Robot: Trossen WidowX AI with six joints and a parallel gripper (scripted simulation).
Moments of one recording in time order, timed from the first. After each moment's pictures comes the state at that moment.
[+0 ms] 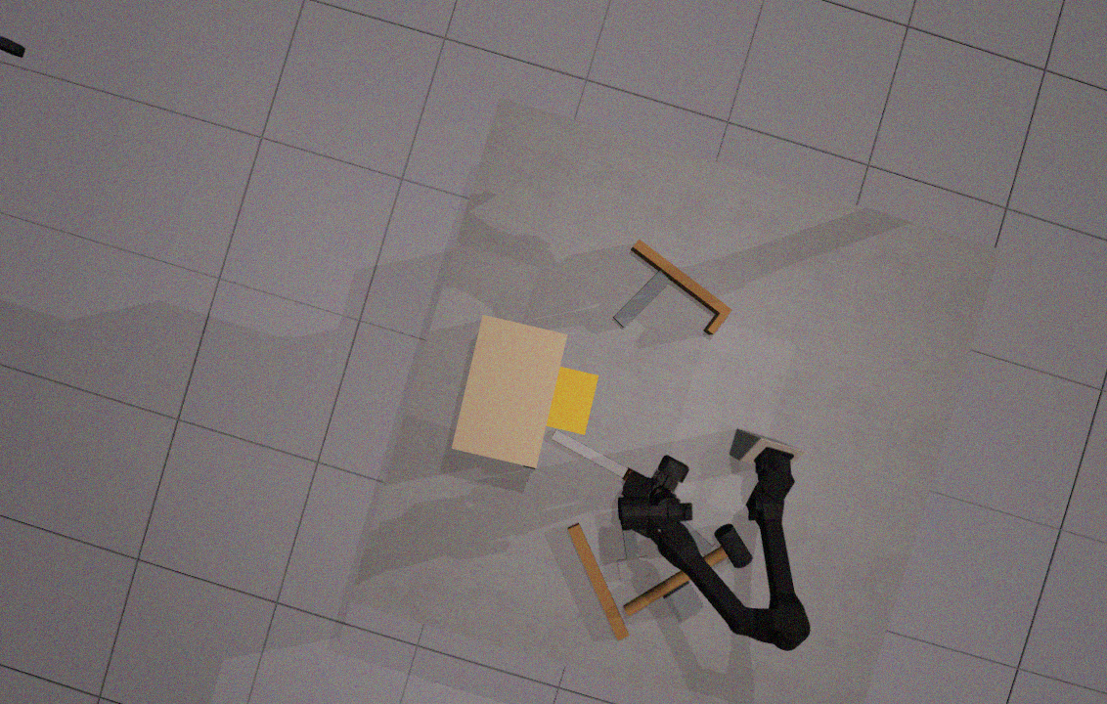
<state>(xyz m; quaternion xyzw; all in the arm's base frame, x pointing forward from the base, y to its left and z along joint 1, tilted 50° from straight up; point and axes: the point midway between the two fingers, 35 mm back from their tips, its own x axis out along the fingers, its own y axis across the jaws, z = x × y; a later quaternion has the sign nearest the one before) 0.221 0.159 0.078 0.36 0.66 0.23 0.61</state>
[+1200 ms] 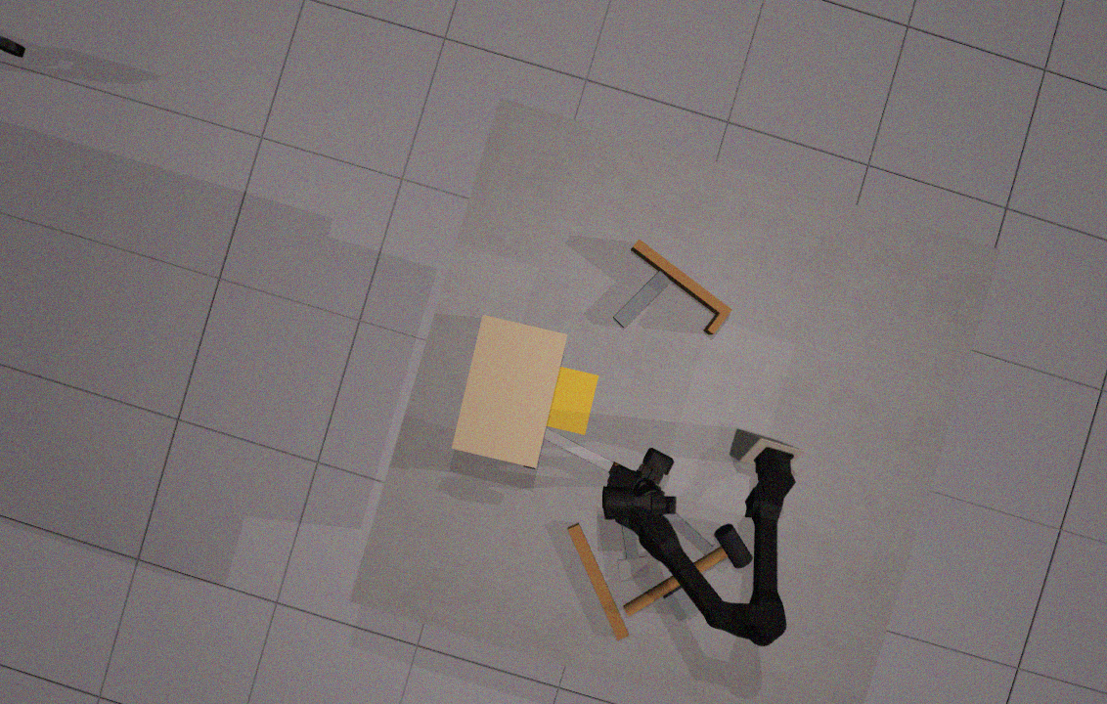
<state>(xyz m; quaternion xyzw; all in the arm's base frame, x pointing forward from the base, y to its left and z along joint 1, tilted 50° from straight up) 0.258 0.155 0.074 0.36 0.66 0.23 0.62</state>
